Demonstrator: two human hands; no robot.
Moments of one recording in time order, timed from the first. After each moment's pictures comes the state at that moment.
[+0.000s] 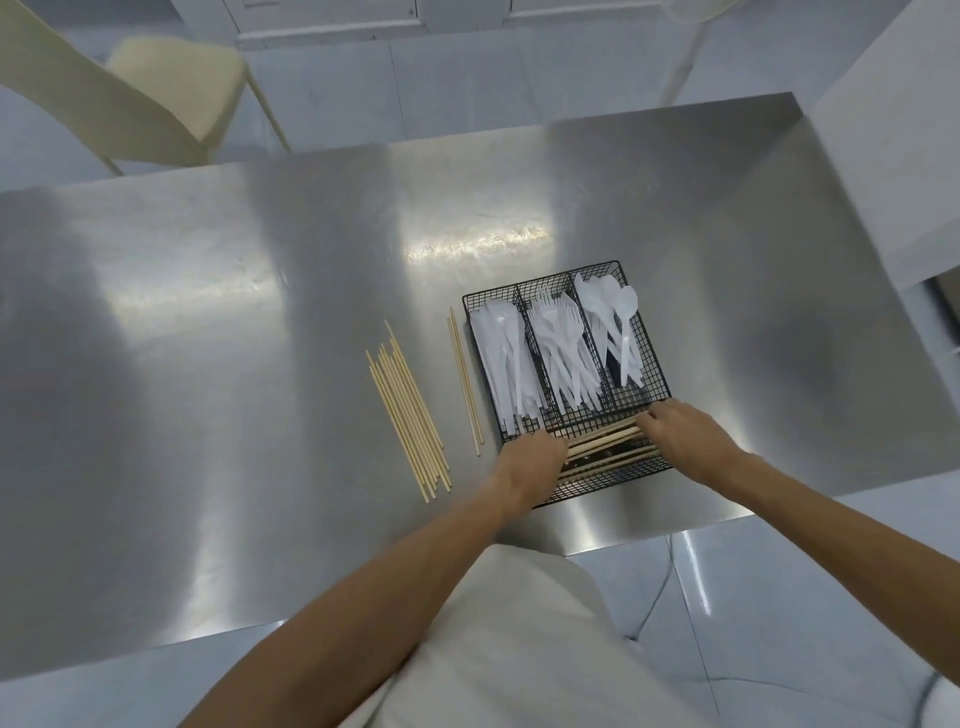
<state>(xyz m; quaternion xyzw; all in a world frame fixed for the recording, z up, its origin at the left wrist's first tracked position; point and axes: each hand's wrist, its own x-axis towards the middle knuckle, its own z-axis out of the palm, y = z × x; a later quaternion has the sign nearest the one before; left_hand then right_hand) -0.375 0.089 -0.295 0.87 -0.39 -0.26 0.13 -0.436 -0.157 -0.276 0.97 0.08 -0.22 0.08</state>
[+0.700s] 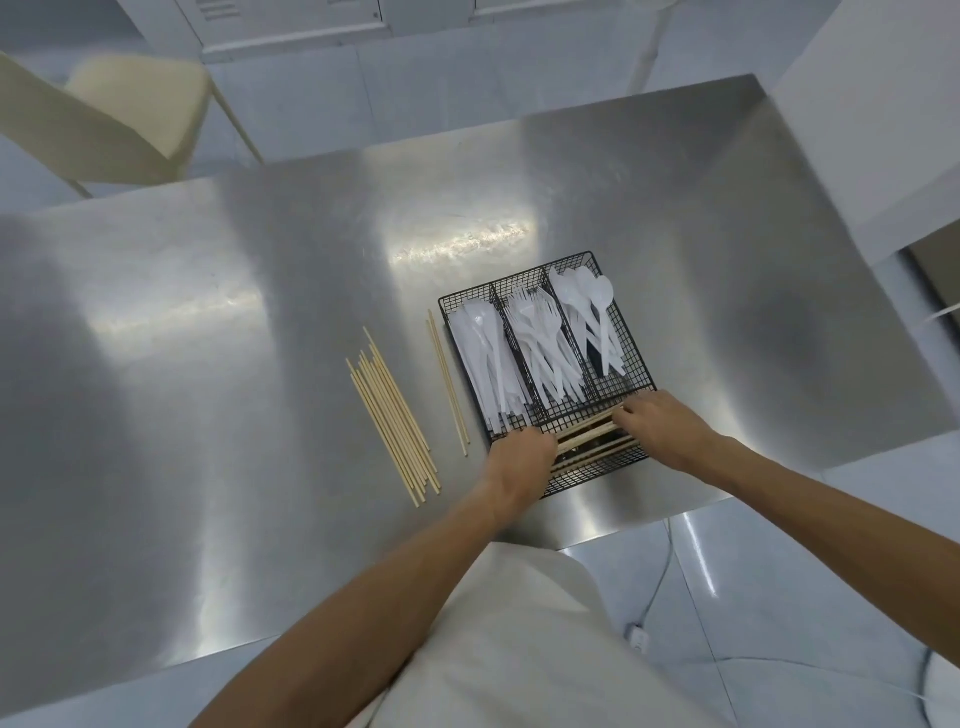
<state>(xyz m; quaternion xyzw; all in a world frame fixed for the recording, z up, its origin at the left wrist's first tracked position) -0.383 0.087 -0.300 0.89 -0.39 -0.22 0.12 -0.436 -0.150 -0.278 0.96 0.11 -0.23 0.11</state>
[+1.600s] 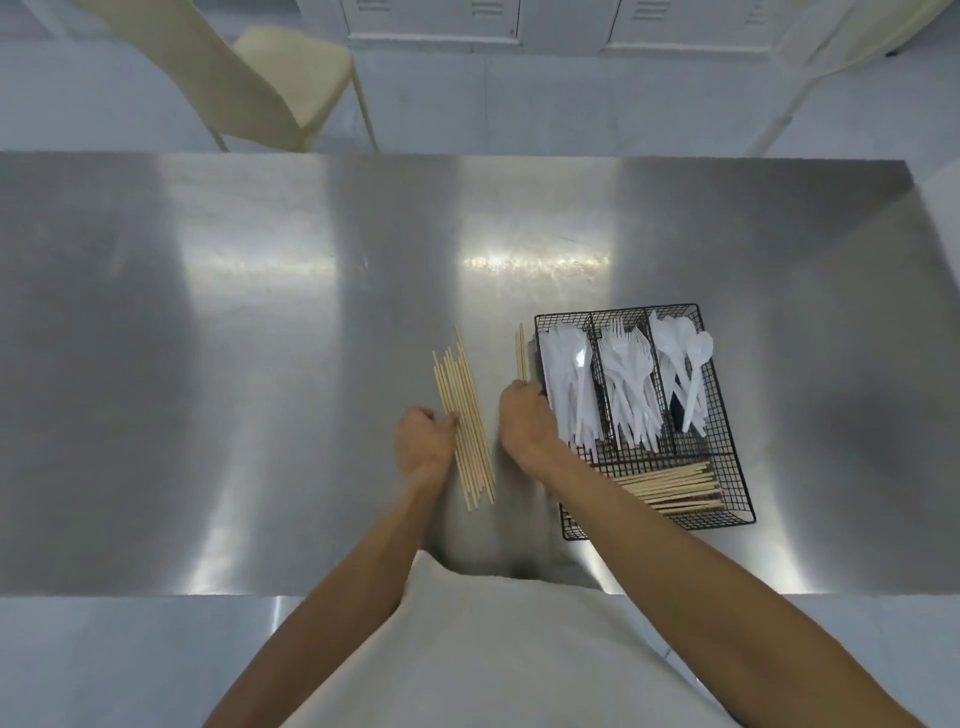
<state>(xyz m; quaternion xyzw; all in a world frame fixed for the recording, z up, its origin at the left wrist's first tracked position) -0.302 0.242 -0.321 0.86 0.28 -0.18 0.38 -0.297 0.104 -0.291 0.97 -0.10 -0.20 -0.12</state>
